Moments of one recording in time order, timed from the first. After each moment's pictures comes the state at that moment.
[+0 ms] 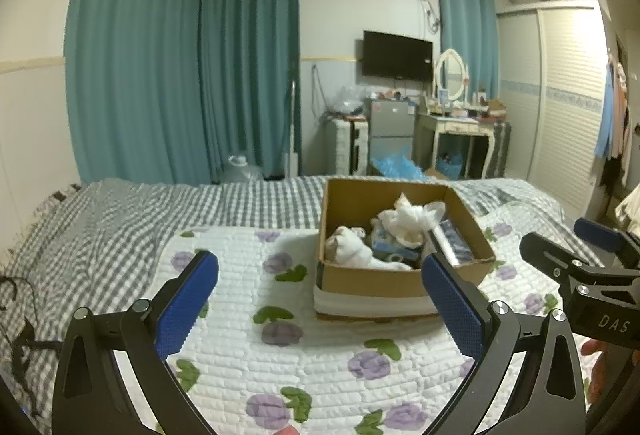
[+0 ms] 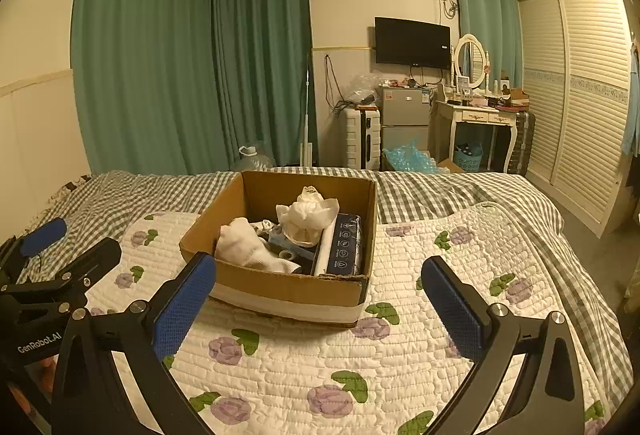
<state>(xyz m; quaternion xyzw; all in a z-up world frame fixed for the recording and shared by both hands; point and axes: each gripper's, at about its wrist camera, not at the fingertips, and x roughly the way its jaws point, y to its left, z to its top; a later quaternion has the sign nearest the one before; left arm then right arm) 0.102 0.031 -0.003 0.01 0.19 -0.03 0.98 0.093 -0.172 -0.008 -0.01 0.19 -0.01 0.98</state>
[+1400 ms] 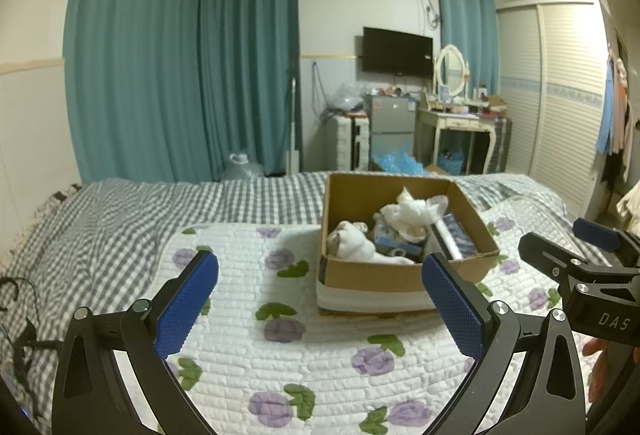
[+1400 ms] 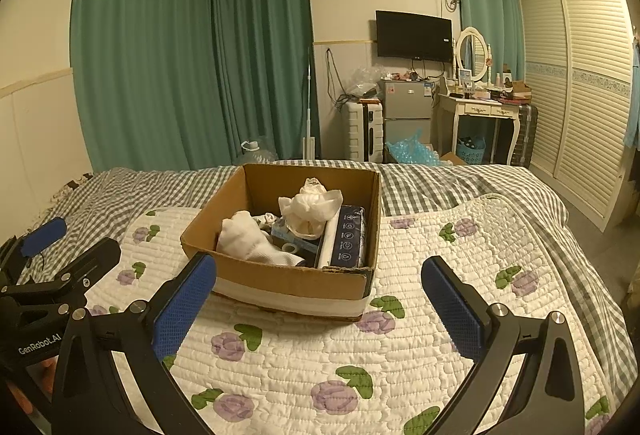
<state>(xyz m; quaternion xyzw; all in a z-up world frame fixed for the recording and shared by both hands) 0.100 0.031 -0.005 0.01 0.19 -0.03 0.98 0.097 -0.174 -0.014 0.00 0.20 0.00 0.98</state>
